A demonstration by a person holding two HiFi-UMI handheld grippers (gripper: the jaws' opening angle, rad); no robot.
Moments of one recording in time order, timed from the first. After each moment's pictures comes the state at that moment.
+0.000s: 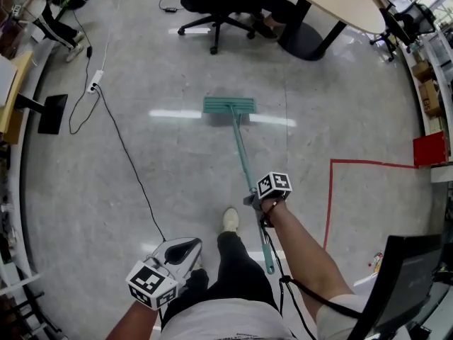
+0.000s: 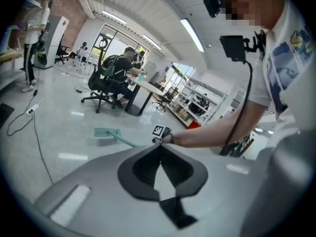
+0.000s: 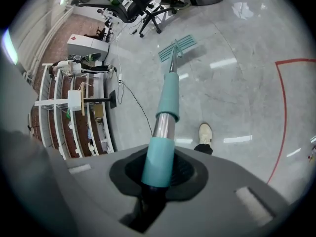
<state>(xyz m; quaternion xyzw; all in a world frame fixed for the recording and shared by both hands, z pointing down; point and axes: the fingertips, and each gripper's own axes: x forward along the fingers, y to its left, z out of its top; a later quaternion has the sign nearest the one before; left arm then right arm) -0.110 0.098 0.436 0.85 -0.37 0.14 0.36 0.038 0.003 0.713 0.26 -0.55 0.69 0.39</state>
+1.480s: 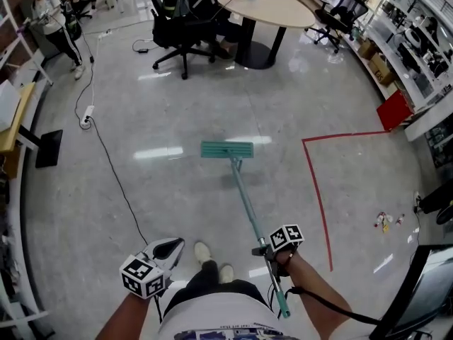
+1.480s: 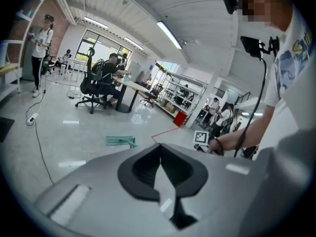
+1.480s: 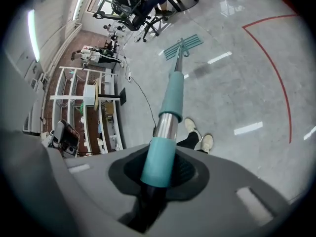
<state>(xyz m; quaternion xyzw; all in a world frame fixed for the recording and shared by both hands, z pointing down) -0.192 0.310 0.435 0.89 -0.31 0.16 0.30 0.044 0.387 0.623 0.29 -0.57 0.71 0.30</state>
